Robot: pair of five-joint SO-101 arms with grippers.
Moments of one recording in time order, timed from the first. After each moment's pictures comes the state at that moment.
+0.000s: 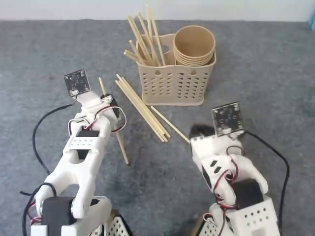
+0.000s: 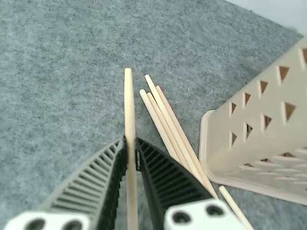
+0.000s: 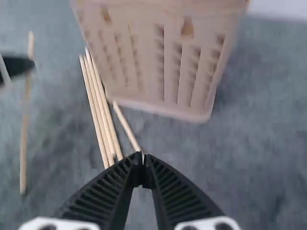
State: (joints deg) left arm -6.4 -16.9 64.2 3.2 24.7; right arm -22.1 -79.7 67.1 59.0 -3.2
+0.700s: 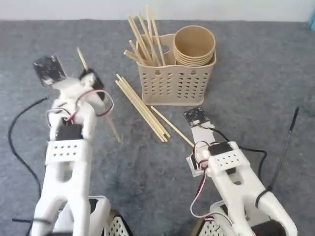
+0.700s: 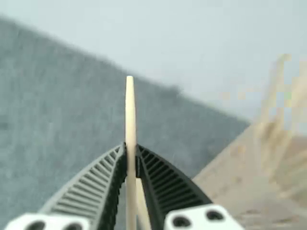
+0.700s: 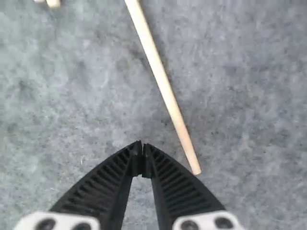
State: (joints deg) left arm -9.1 -37.2 51.3 21.5 24.7; right arm -21.0 -30.7 67.5 52.2 4.6
